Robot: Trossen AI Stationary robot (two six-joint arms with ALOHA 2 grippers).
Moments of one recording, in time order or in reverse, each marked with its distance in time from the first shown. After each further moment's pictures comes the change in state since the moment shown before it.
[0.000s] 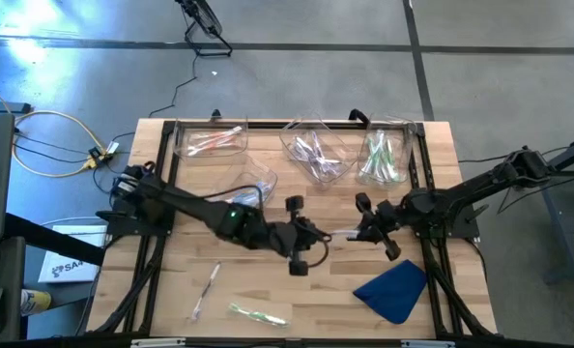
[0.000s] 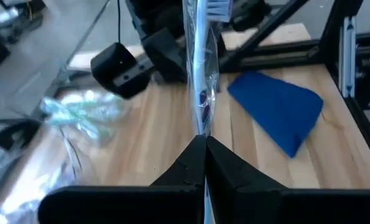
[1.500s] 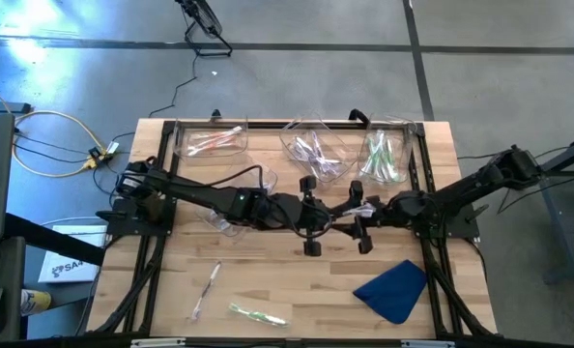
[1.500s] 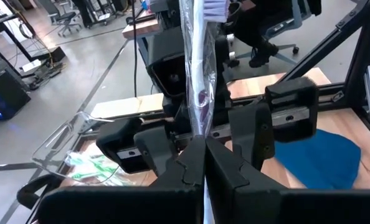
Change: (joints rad) left arm 0.118 0.014 0.003 0.243 0.084 0.203; right arm 0.000 0.229 0.095 0.208 0.319 -0.172
